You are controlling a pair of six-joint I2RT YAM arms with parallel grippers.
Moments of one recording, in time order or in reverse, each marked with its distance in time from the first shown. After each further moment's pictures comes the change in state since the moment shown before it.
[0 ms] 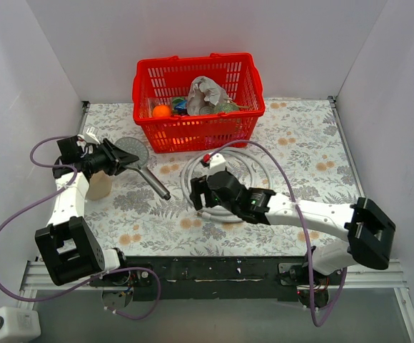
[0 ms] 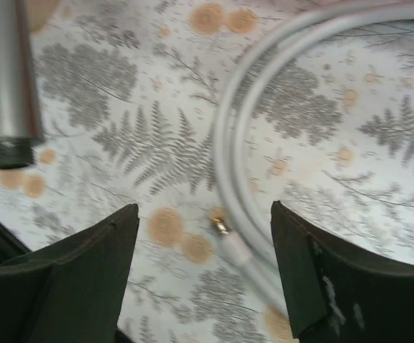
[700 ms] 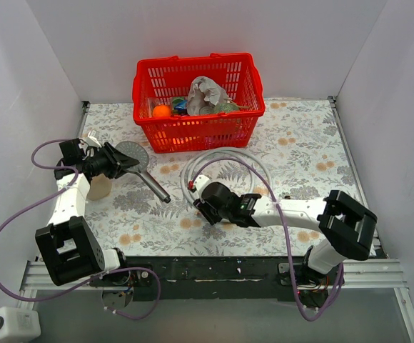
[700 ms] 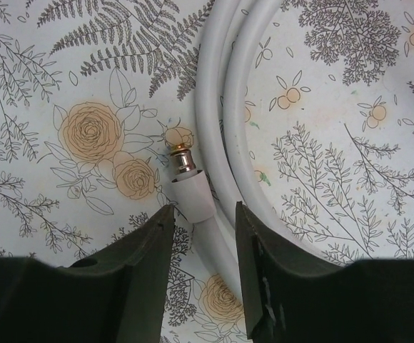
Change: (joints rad) left arm 0.002 0.001 -0.037 -0.024 -0.054 0.040; right arm -0.030 0.086 -0.129 -0.053 -0.135 -0.362
